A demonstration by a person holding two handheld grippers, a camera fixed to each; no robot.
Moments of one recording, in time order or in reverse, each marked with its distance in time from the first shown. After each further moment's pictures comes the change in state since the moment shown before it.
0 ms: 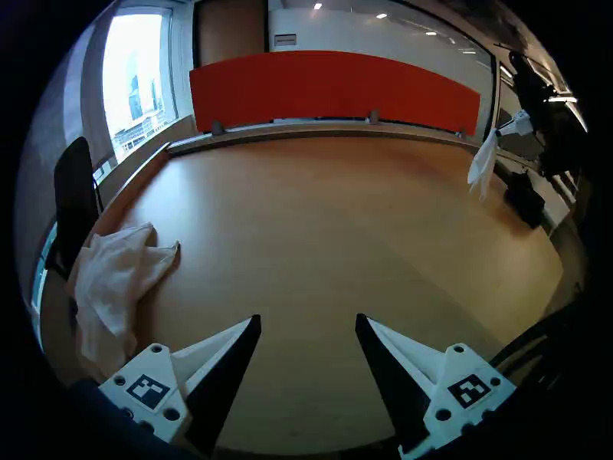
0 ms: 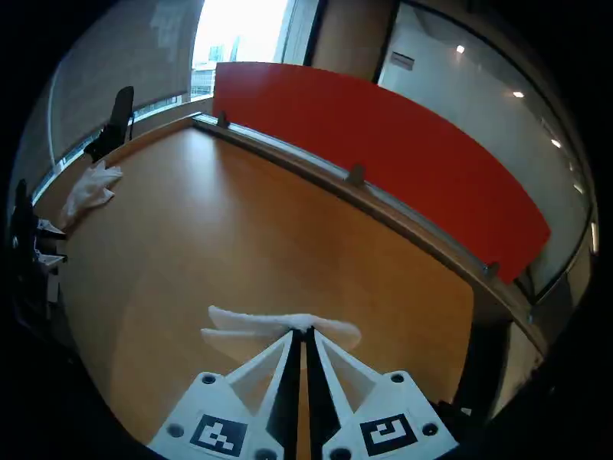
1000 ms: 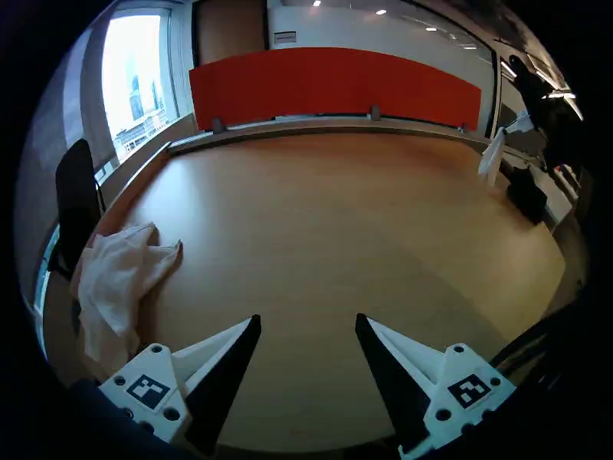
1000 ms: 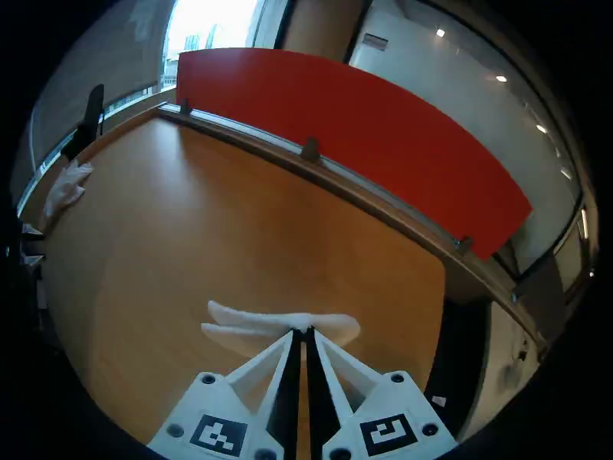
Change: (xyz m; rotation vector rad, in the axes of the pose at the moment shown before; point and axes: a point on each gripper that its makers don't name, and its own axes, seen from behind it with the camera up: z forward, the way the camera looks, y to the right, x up) left arm -0.002 -0.002 -0.001 0.018 -0.016 0.009; right arm -0.031 0.075 -0.002 -0.097 -0.080 0.047
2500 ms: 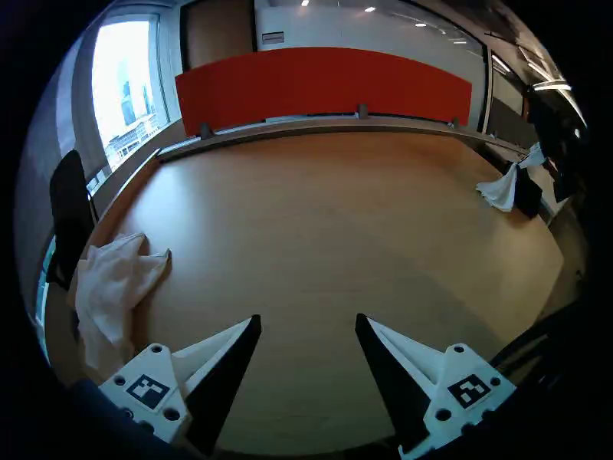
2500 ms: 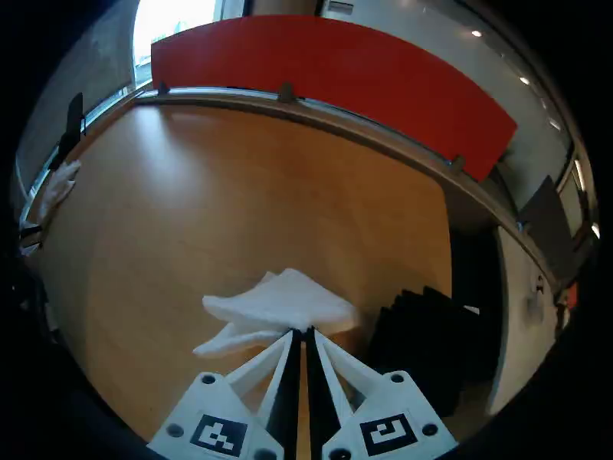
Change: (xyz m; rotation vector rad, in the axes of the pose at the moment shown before) left arm 0.009 0.021 0.004 -0.025 -0.001 0.041; right arm -0.143 -0.004 -0.013 -0.010 -0.133 0.162
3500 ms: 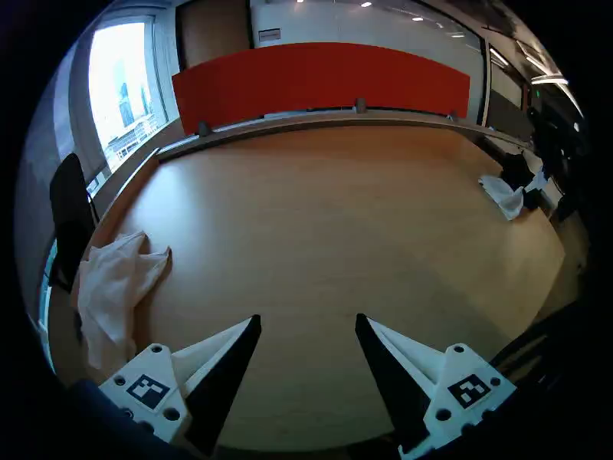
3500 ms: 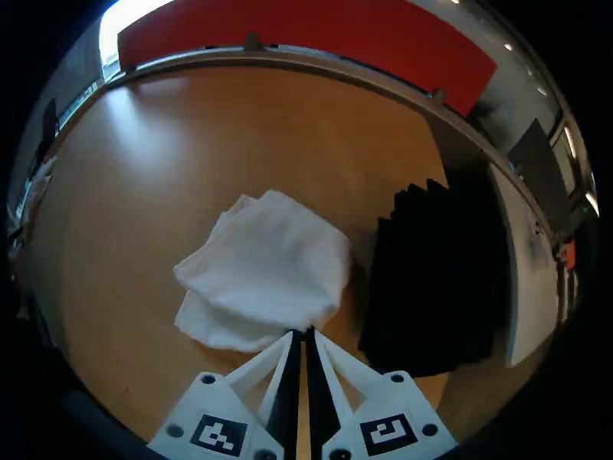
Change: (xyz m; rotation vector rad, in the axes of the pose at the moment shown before) left arm -0.006 0.001 -0.001 0.007 -0.023 0.020; right arm -0.095 0.008 0.027 -0.064 -0.163 0.110
